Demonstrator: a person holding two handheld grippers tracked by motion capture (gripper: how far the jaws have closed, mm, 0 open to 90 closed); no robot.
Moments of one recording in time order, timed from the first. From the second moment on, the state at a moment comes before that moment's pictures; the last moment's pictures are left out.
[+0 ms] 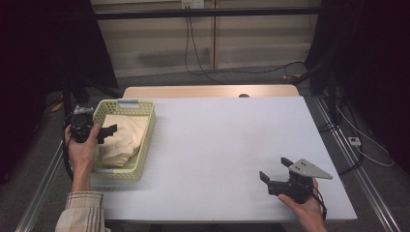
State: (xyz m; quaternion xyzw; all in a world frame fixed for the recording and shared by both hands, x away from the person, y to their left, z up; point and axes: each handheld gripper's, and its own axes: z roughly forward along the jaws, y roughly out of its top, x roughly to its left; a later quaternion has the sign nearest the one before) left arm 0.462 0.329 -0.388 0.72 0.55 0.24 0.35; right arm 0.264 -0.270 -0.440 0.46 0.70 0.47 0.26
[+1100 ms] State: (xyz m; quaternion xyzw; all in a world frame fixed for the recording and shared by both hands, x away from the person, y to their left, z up) left arm 0.428 0.337 -0.365 0.73 0.49 0.25 0.41; right arm 0.263 -0.270 -0.439 0.47 0.70 0.47 0.27
